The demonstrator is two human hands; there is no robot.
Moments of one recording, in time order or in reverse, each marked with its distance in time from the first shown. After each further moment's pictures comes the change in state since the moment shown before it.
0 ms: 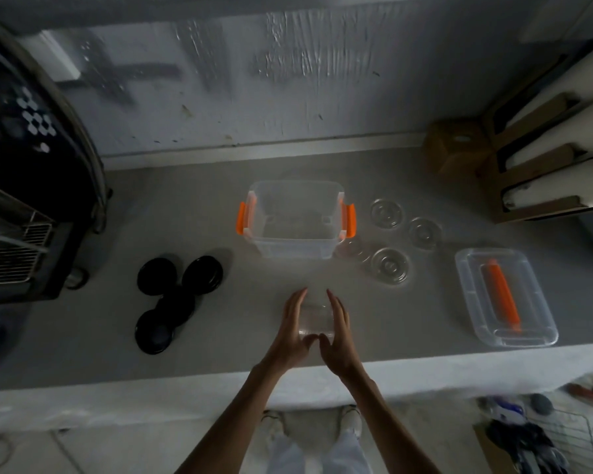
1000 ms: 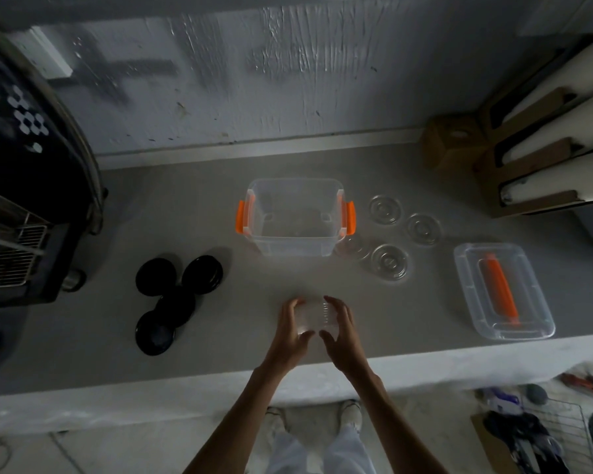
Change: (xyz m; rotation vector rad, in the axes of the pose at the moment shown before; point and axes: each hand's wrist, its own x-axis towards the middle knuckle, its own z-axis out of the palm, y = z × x) left_hand -0.010 0.008 -0.004 -0.030 0.059 -0.087; right_hand -0.003 0.001 -0.006 -0.020 -0.016 0.082
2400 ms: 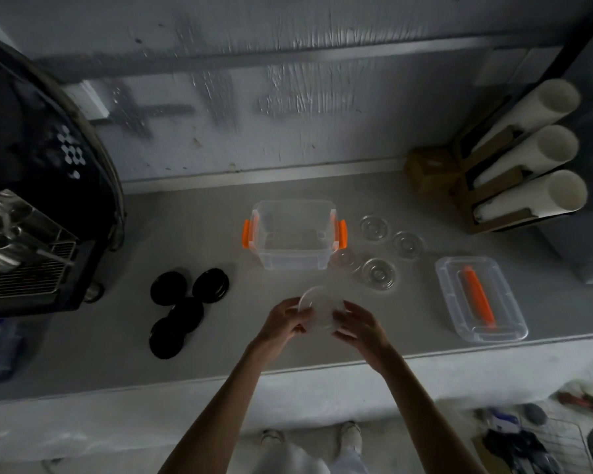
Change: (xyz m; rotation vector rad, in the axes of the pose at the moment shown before) left_hand 0.011 0.058 -0.037 -0.616 -0.124 -0.387; right_hand 0.000 -0.044 -0.069 0.808 -0.136 0.449
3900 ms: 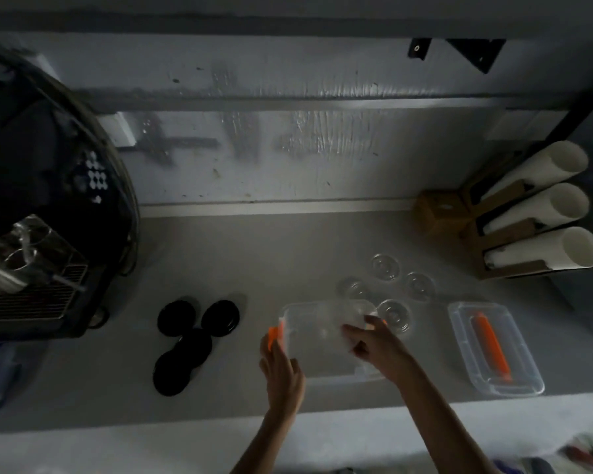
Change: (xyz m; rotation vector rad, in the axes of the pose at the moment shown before) left_hand -0.024 -0.019 -0.002 0.797 0.610 0.285; right_hand 0.007 -0.087 0.056 -0.061 0.169 0.140
